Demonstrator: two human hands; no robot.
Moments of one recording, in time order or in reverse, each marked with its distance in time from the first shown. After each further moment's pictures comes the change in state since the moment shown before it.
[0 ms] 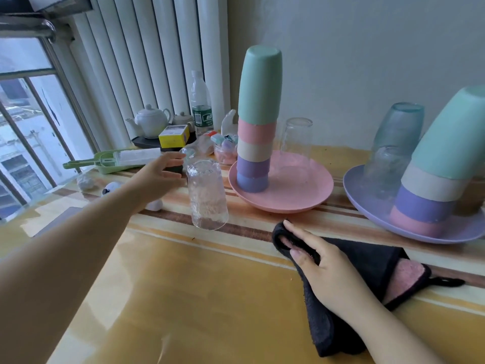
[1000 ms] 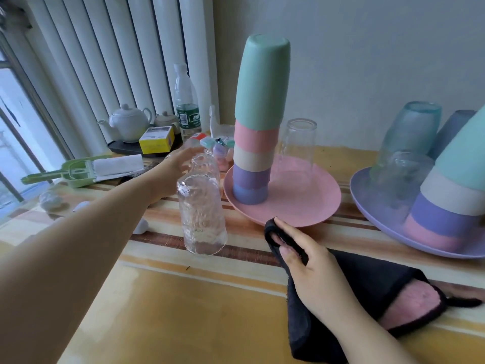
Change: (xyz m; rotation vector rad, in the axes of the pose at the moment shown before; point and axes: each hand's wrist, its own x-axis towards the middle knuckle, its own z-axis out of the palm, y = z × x) left_hand 0.074 0.010 0.021 -0.043 -0.253 0.075; right_hand 0.050 0.000 0.036 0.088 0.137 -0.016
